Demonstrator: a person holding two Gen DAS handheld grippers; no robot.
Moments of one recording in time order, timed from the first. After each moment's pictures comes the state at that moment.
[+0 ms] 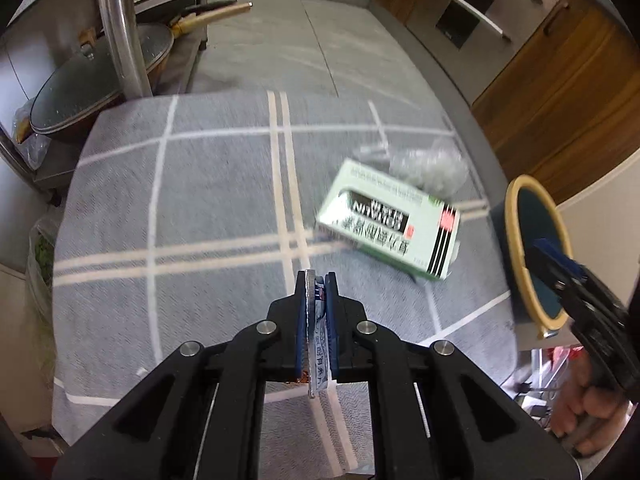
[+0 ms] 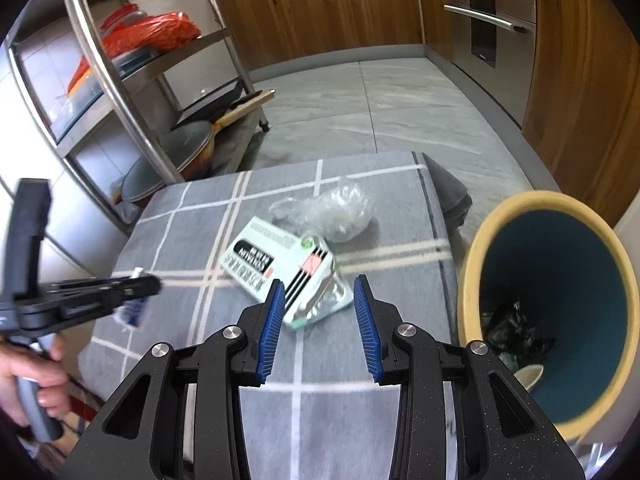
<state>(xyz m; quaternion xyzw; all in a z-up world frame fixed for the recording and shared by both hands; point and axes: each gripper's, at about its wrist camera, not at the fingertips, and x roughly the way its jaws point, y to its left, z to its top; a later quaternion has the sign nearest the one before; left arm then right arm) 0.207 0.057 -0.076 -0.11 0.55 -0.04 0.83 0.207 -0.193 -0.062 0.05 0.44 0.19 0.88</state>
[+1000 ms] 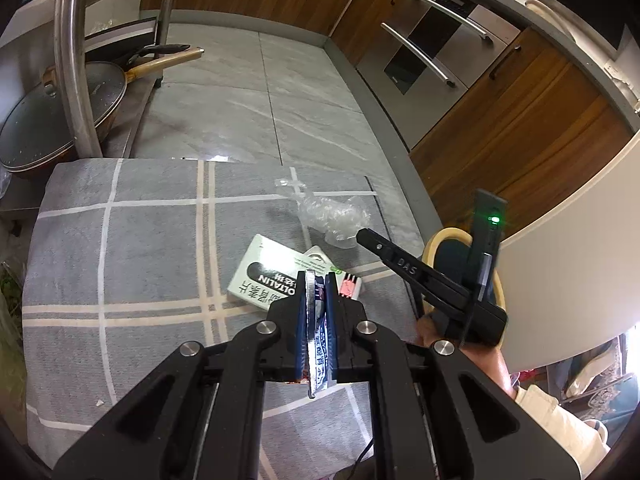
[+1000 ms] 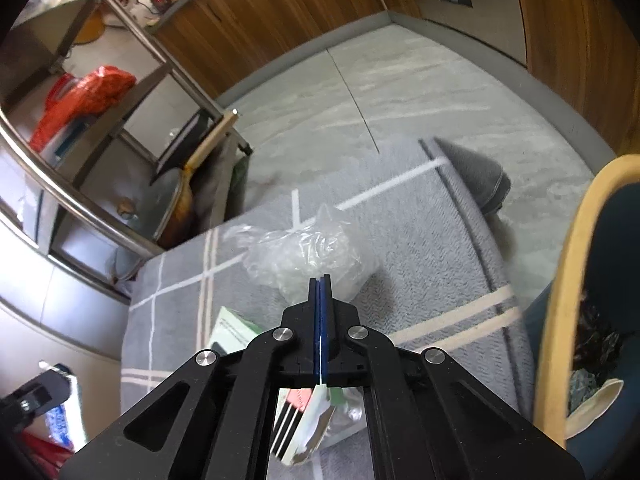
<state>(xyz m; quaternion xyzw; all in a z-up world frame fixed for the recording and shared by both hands) 0.232 0.029 -0.022 -0.17 0.48 -0.12 0.85 0.305 -0.191 -0.112 0.19 0.45 0.17 0.85</state>
